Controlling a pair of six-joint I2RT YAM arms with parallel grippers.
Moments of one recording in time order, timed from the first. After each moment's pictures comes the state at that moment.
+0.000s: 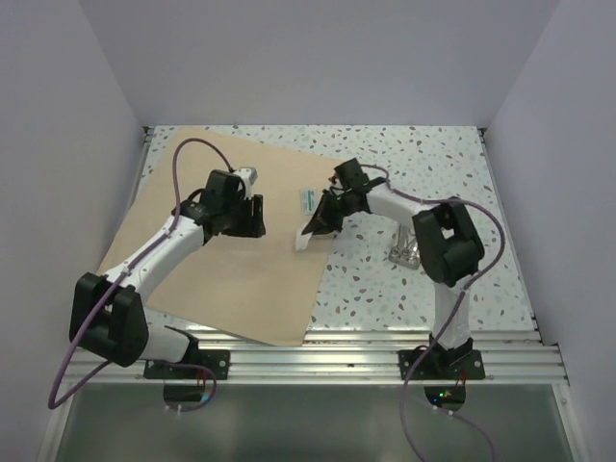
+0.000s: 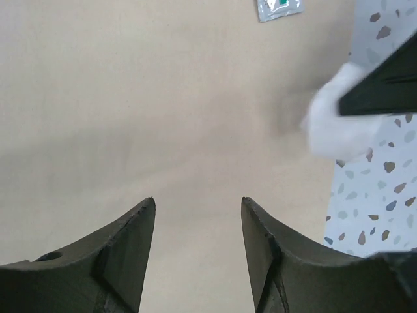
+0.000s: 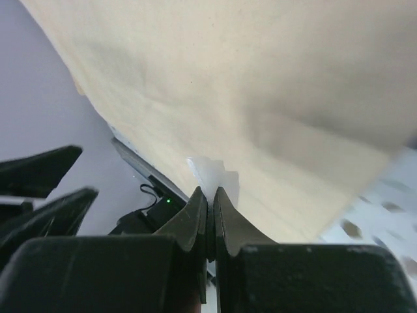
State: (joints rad) left arm -0.37 1.38 1.01 -0.53 0.09 -0.28; right arm 0.53 2.06 1.44 -0.42 -0.60 0.95
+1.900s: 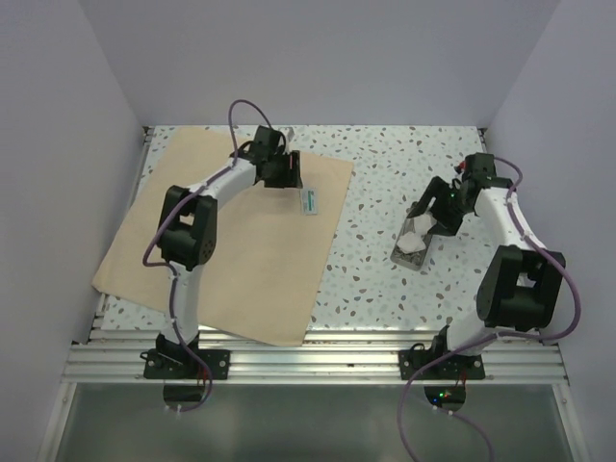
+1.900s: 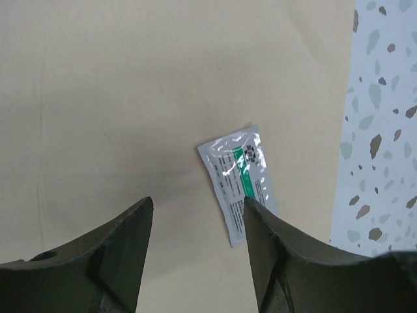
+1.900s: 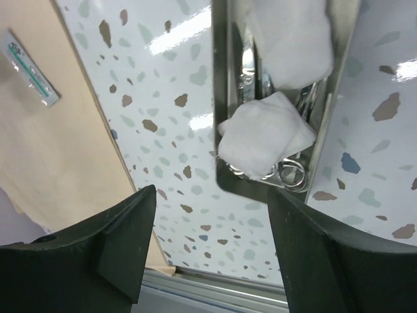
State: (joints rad) left arm -0.37 2.15 1.70 -0.41 0.18 -0.32; right arm -0.17 1.59 1.21 -0.80 -0.34 0.44
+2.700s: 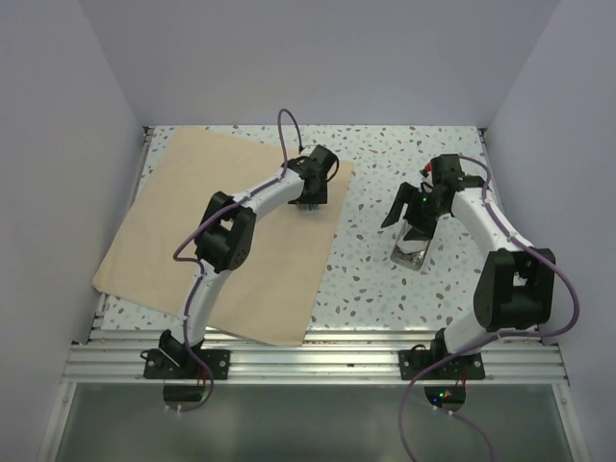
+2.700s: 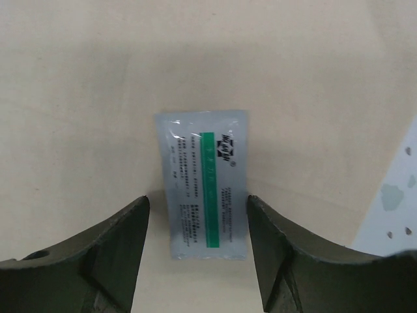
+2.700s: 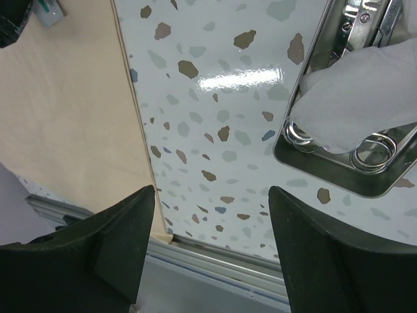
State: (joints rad) left arm -0.62 2.37 1.99 -0.68 -0.34 -0.57; right arm 0.05 1.57 1.21 -0.84 -0.36 0.47
